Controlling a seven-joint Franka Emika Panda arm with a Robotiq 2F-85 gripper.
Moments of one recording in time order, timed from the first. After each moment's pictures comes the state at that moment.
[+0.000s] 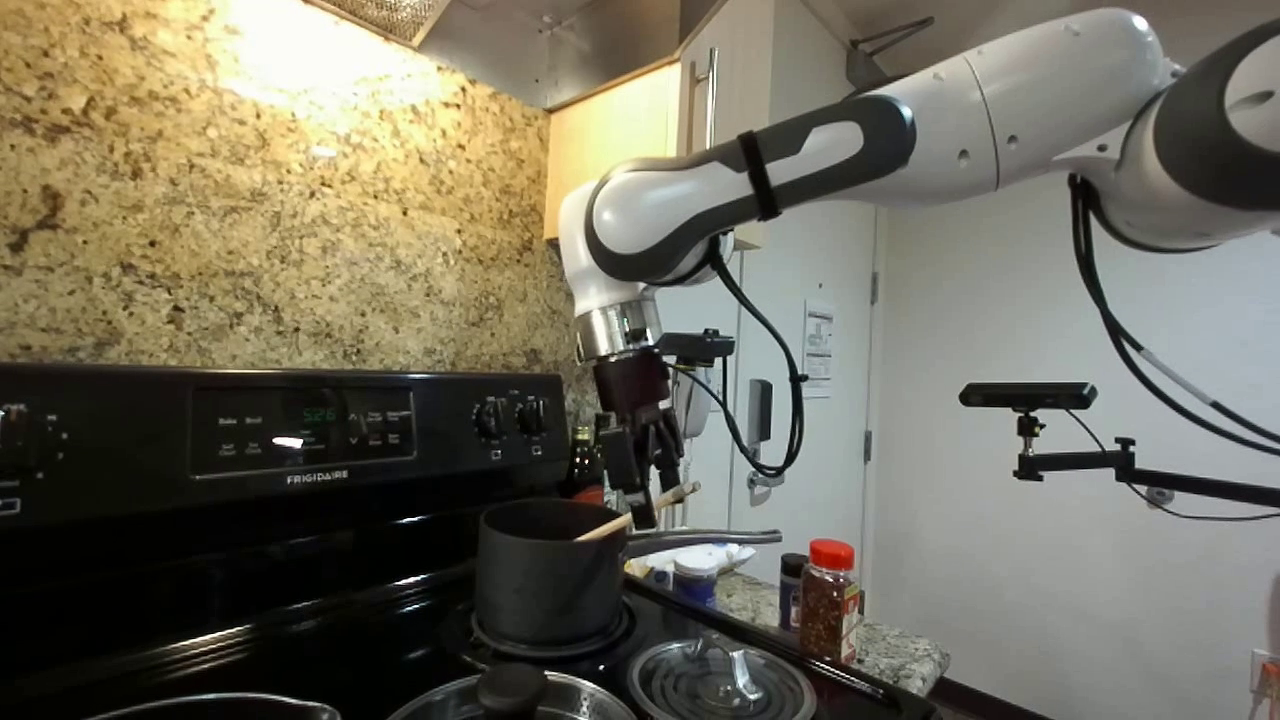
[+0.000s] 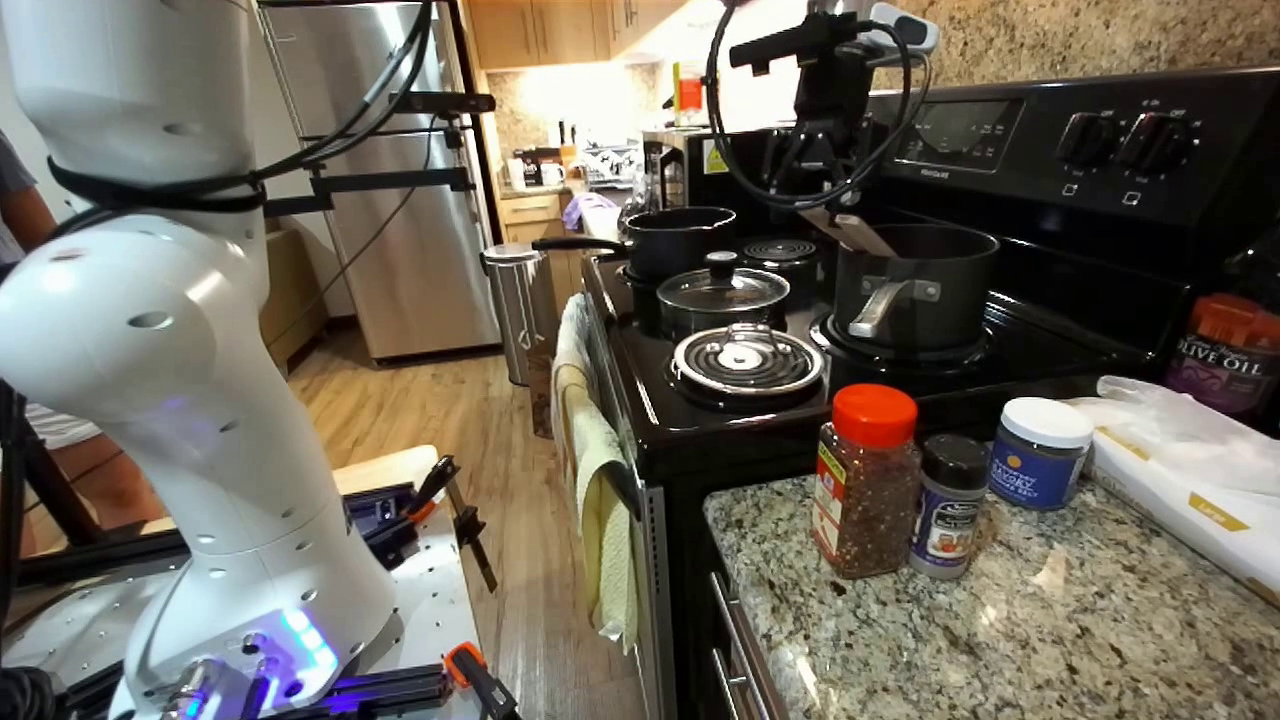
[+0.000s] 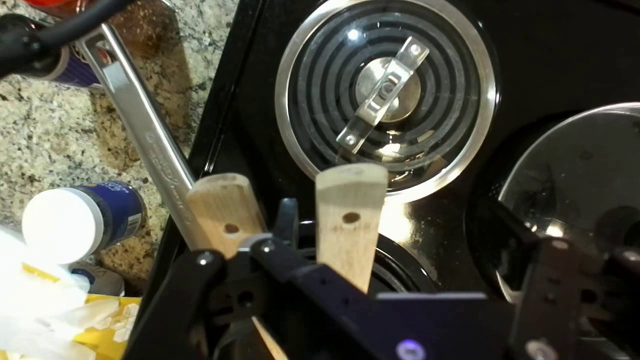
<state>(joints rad) 0.02 0.28 -0.01 -1.57 -0.08 1.60 -0.02</state>
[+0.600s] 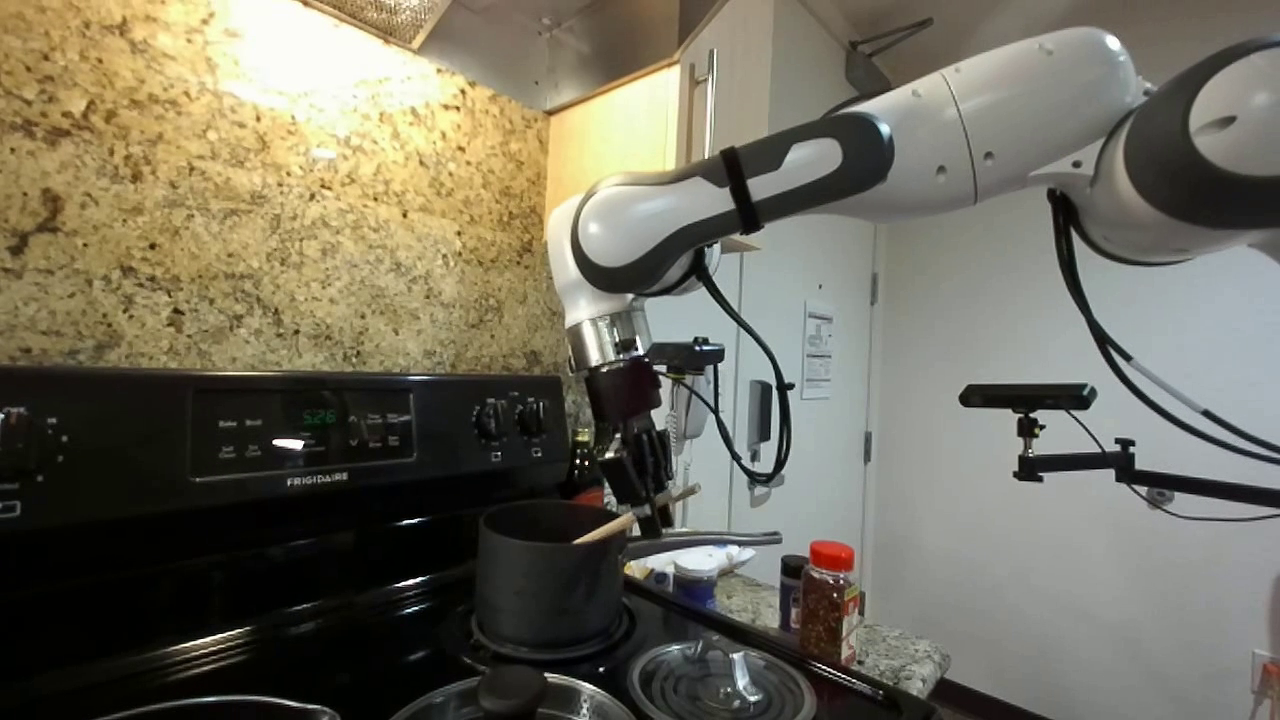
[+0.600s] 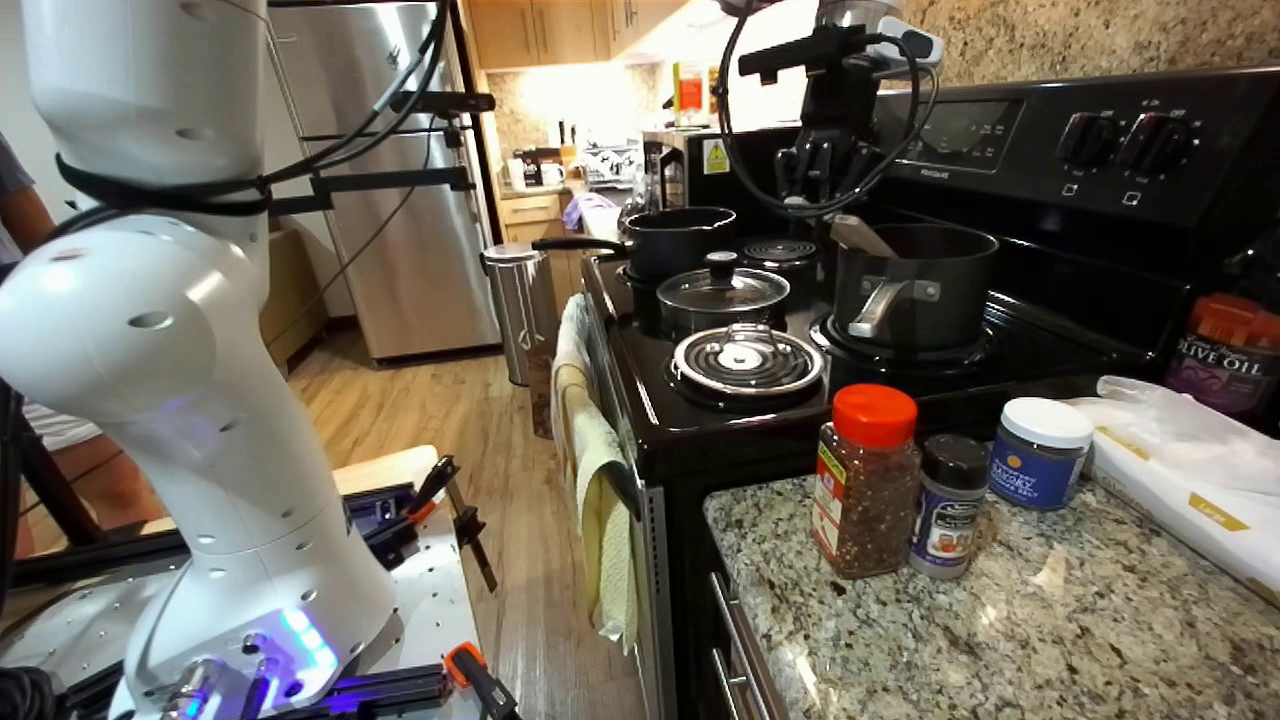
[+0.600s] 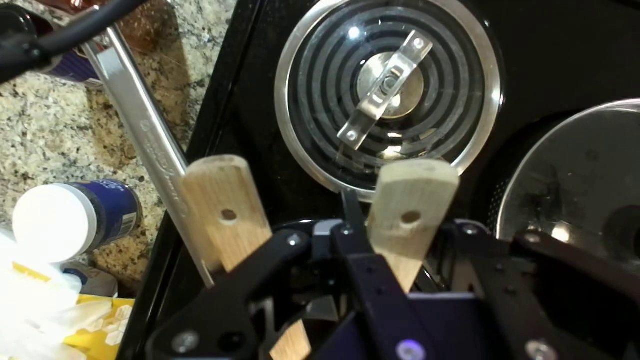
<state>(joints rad) 0.02 0.33 -0.01 -1.52 -0.08 1.57 -0.03</state>
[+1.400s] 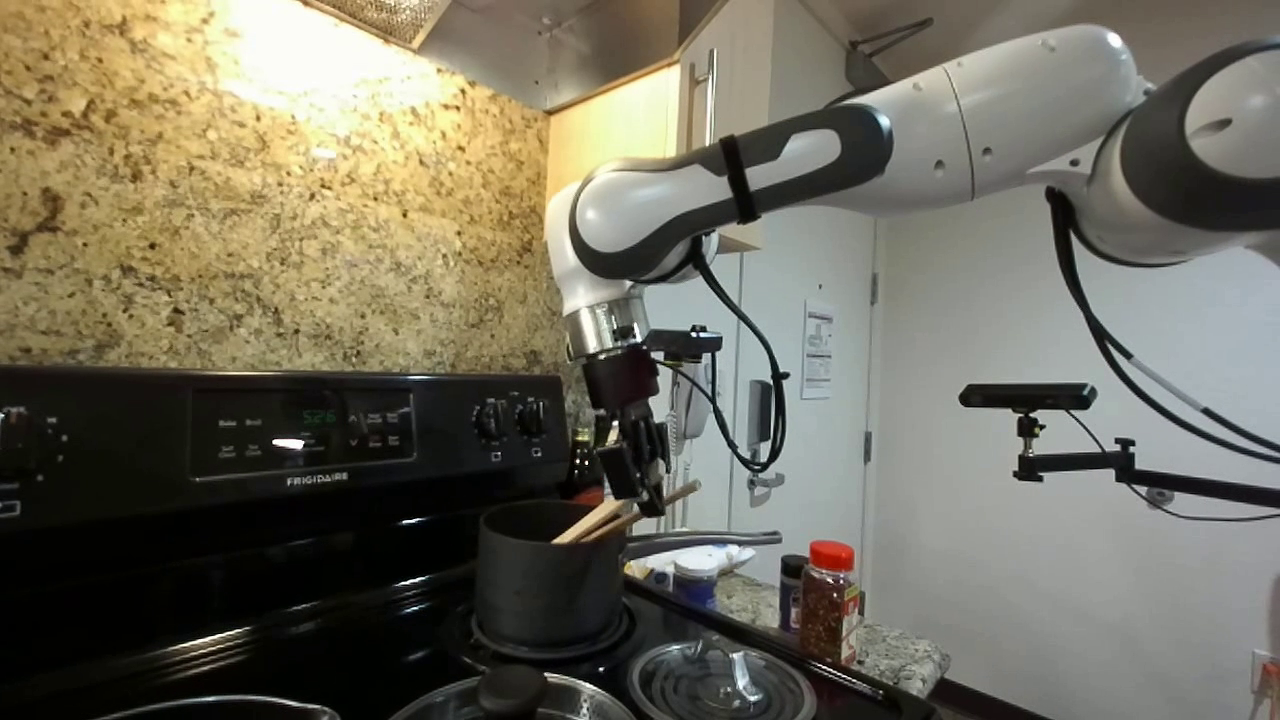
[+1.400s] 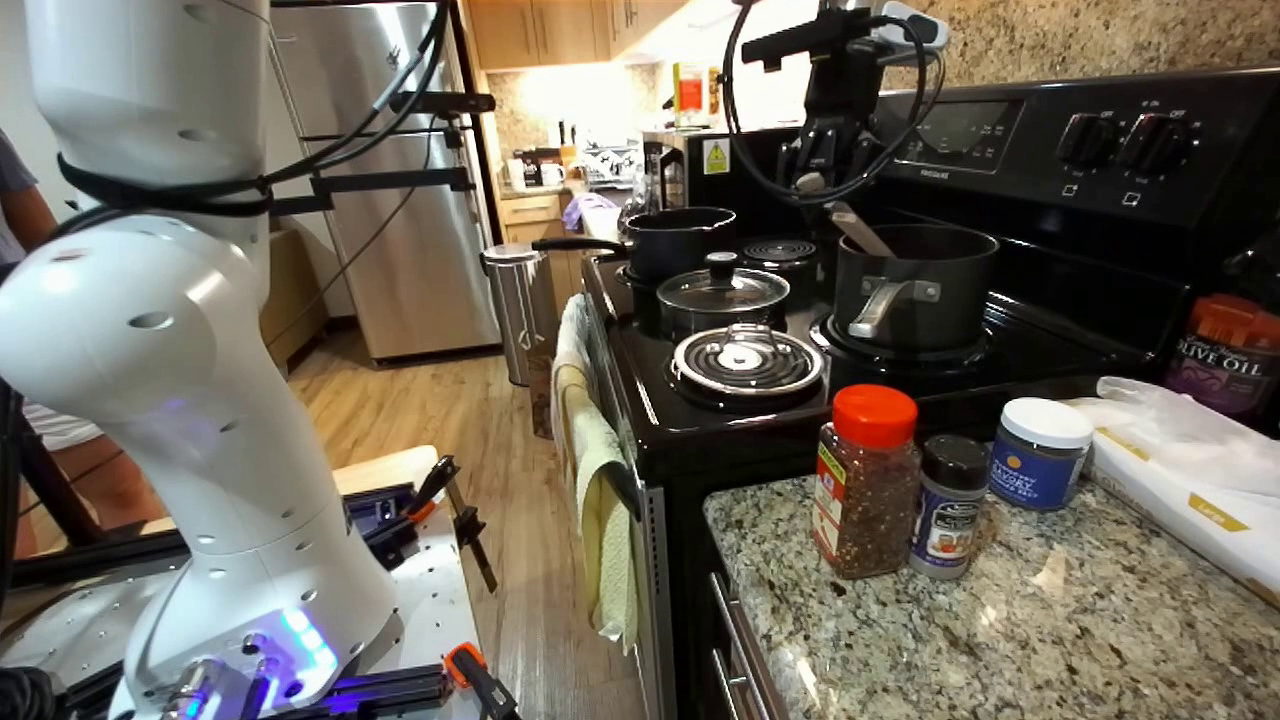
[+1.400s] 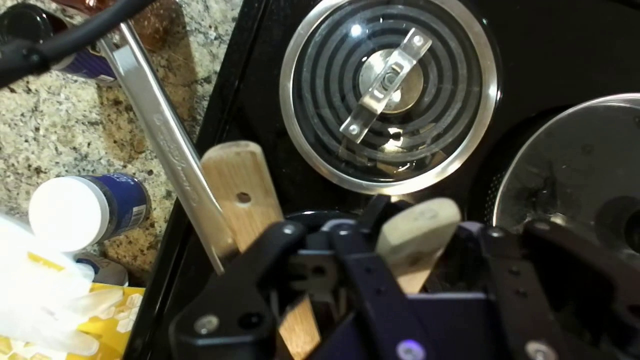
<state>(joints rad) 0.02 0.34 -0.01 -1.48 -0.09 1.54 -0.03</state>
